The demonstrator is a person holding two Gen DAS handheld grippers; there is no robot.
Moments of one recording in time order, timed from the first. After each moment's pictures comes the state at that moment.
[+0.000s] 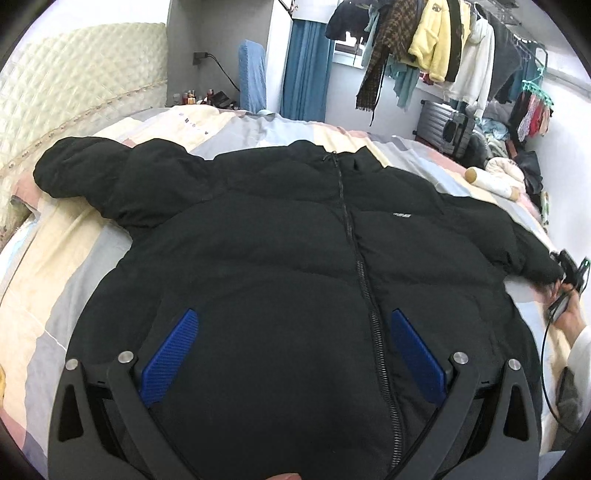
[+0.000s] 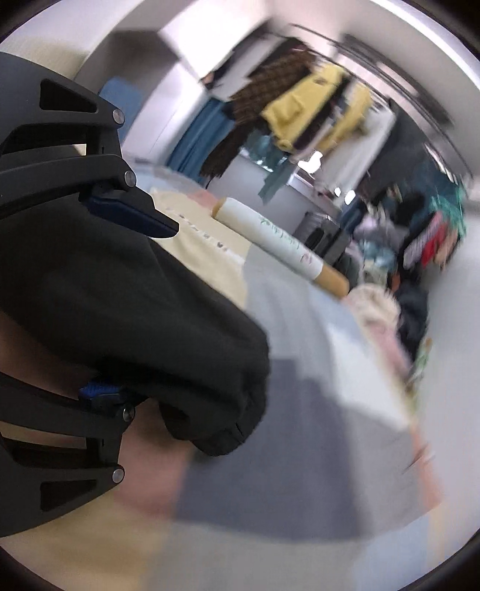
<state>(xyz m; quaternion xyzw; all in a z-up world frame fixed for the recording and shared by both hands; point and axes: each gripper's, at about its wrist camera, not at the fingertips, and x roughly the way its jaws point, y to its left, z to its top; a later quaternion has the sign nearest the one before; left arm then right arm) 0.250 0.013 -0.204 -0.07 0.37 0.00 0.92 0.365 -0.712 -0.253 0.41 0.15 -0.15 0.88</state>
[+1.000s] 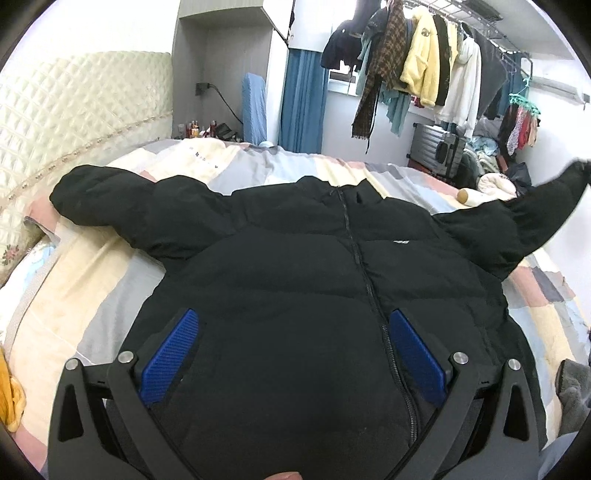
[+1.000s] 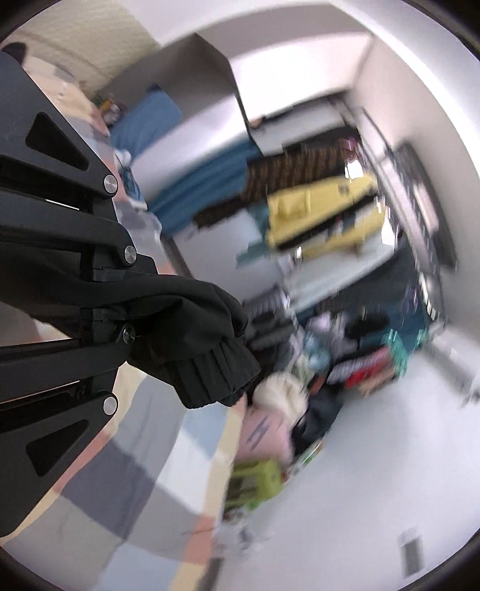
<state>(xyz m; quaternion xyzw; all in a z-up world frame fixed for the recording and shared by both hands) 0.216 0.050 -0.168 -0.07 0.31 -0.01 0.95 0.350 -0.551 0.046 0.20 0.10 -0.10 0.97</state>
